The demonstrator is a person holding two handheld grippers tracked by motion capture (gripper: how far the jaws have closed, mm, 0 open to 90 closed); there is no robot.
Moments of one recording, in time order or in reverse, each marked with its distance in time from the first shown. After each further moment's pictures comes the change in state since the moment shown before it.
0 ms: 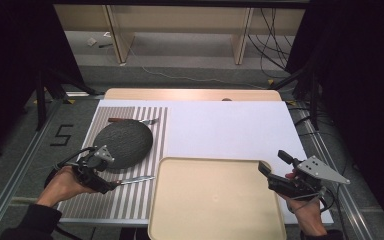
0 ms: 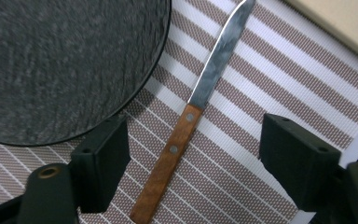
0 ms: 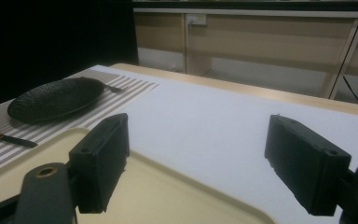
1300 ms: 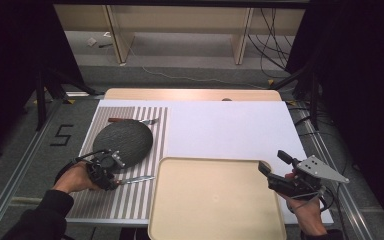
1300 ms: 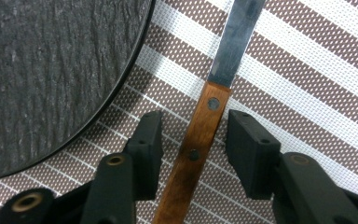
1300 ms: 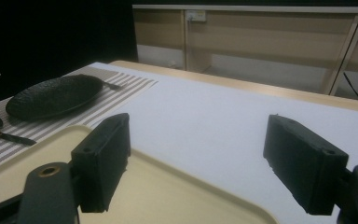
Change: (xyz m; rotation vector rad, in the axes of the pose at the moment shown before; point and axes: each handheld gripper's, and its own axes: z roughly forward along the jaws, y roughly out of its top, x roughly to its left) left arm 0.014 0.010 0.046 0.212 -0.041 0.117; right arm -0.001 -0.001 0.002 0.012 -0.002 0.007
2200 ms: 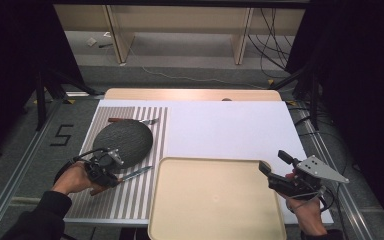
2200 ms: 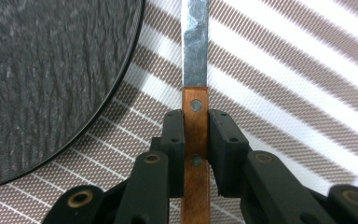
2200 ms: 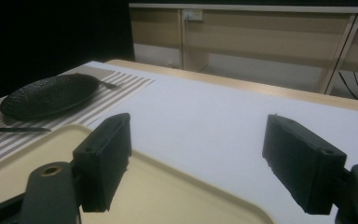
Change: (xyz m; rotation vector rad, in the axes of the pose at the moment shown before) left arm -0.002 -0.001 -0.012 -0.095 -0.078 -0.038; right arm 0.000 0.000 0.000 0.003 -0.015 -0.003
